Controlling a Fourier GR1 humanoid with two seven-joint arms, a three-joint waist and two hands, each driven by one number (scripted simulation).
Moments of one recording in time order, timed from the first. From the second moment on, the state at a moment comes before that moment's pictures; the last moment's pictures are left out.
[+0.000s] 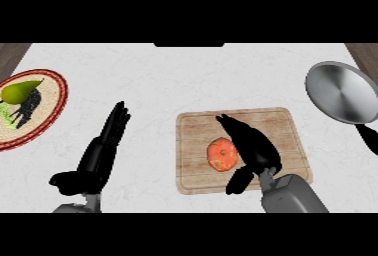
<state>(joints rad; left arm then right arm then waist) -0.02 0.12 -0.20 -1.59 0.07 0.09 -0.10 -0.28 -0.15 0.44 -1.54 0.67 0.30 0.52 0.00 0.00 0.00</state>
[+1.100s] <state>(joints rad) -0.03 0.07 -0.16 -1.59 0.02 0.05 -0.09 -0.38 -0.08 0.39 -1.21 0.88 0.25 0.28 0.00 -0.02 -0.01</state>
